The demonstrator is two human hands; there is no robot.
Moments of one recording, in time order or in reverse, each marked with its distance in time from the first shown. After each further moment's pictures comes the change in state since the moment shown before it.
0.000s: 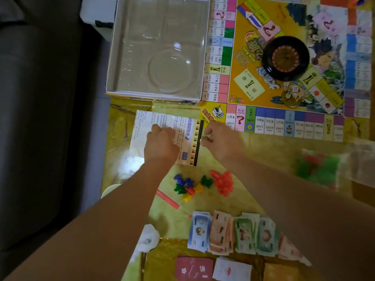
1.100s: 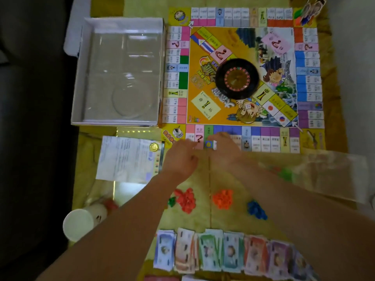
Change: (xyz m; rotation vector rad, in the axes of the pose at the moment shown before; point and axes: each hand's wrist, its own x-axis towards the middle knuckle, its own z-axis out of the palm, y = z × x) left_hand -0.008 0.135 0.039 -0.064 -0.149 0.309; right_hand -0.003 0.080 -0.092 0.191 -0.132 0.148
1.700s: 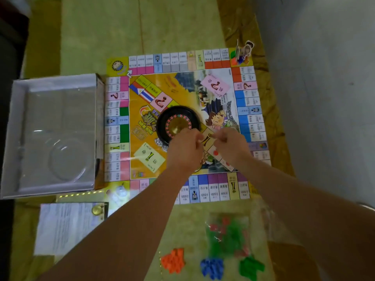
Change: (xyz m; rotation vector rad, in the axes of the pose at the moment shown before) left_hand 0.152 0.183 -0.001 0.008 0.188 0.144; right_hand 0.078 0.091 -0.180 0.263 0.275 0.069
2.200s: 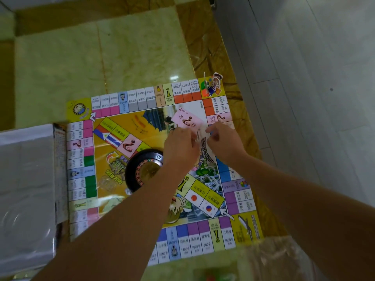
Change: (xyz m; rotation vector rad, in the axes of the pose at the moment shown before) left_hand 0.135 0.056 0.018 0.168 -0.012 0.084; right_hand 0.108 -0.002 -0.074 -0.041 0.069 -0.047
